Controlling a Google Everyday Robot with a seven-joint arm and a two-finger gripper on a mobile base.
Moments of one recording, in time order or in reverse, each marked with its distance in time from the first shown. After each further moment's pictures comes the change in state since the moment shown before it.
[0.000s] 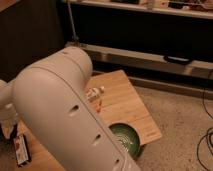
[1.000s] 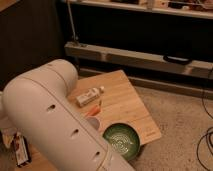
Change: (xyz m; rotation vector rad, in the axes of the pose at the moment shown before) arm -0.003 0.040 0.077 -0.045 0.088 -0.062
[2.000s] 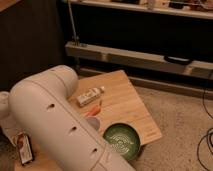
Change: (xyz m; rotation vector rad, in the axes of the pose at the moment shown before) arm 0.005 -0.002 0.002 -0.076 0.053 -0.019
